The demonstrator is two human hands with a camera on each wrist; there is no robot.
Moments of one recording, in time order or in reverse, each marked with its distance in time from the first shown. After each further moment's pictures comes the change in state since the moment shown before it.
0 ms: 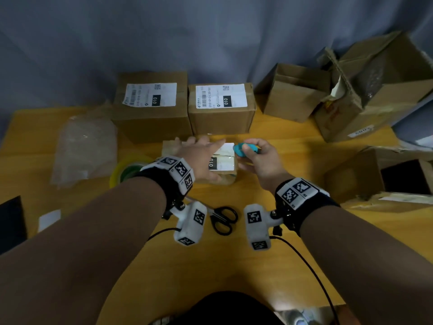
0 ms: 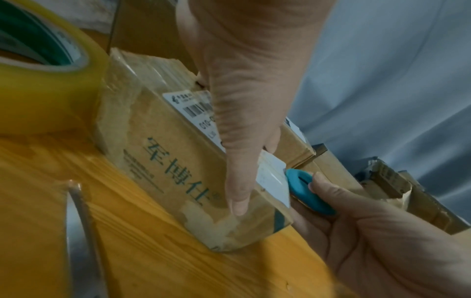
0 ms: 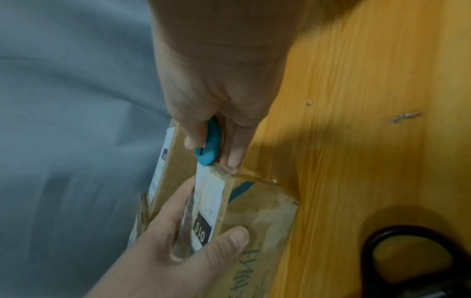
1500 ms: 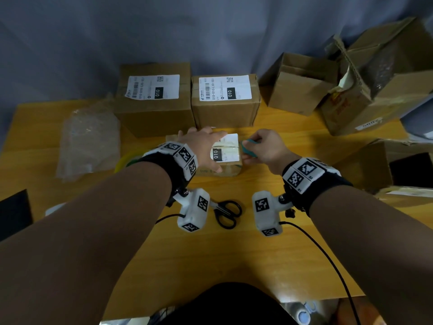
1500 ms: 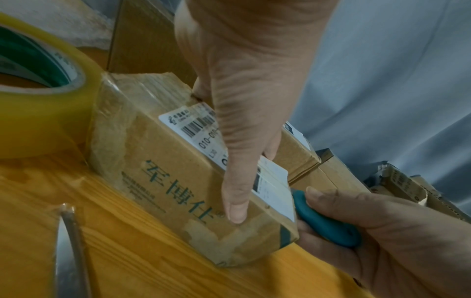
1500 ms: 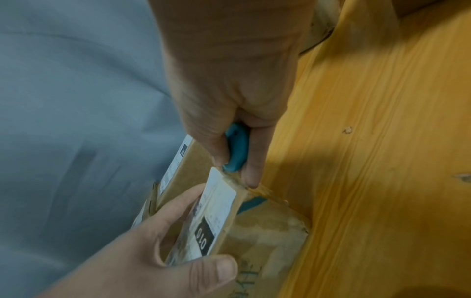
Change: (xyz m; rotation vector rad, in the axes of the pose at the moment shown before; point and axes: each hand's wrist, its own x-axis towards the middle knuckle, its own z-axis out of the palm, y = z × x) left_hand 0.002 -0.005 -0.015 -0.069 -0.051 -0.002; right_hand 0.004 -0.029 0.005 -0.374 -0.010 0.122
